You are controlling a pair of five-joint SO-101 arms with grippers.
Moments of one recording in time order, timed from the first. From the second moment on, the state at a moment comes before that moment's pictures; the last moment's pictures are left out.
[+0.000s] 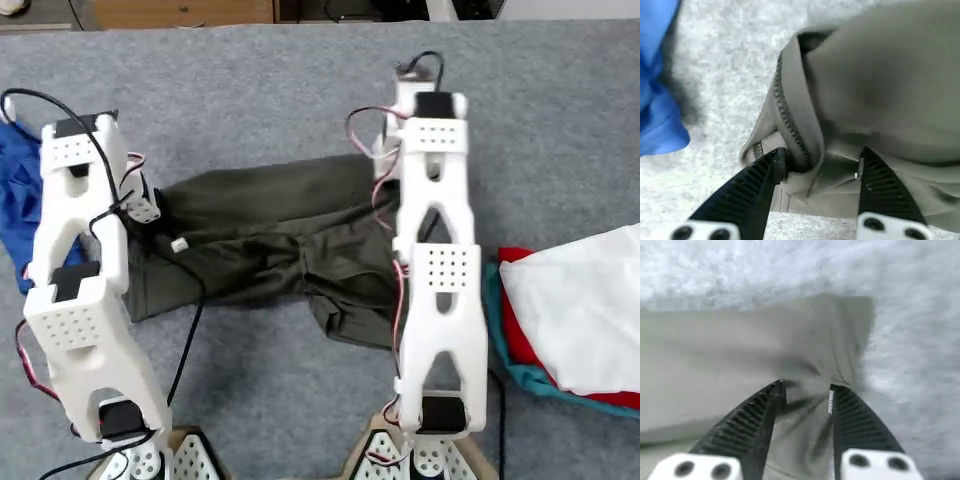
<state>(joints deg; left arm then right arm) -16.3 29.0 -17.1 91.0 -4.4 -1.8 67.3 -76.6 101.4 -6.6</state>
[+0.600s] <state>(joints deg) -17.4 25.1 -30.6 100.1 -6.0 -8.2 3.4 -17.5 101.4 26.3</state>
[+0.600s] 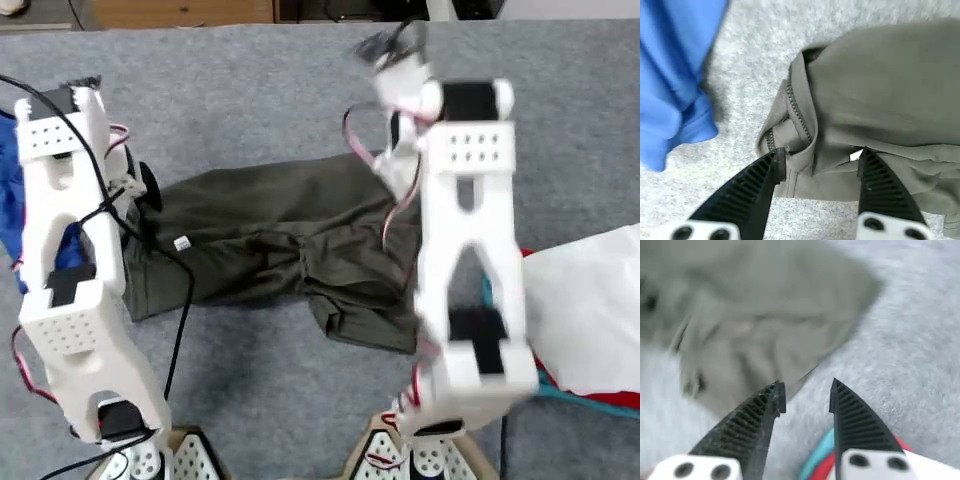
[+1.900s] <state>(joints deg) -37.5 -66.5 36.9 97.6 -31.6 -5.5 -3.6 37.0 61.8 39.3</state>
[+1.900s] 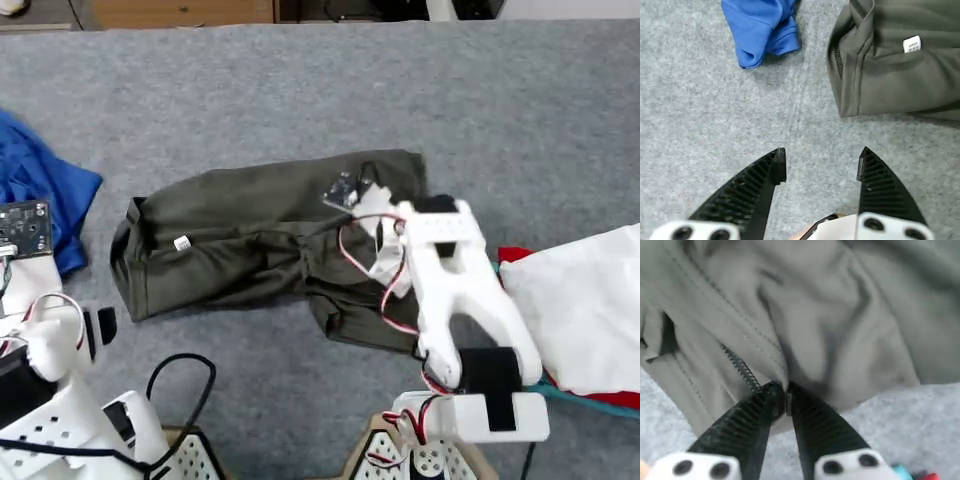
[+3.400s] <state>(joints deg) -48.4 -66.7 32.5 100.3 -34.5 7.8 -30.8 36.4 92.5 70.4</state>
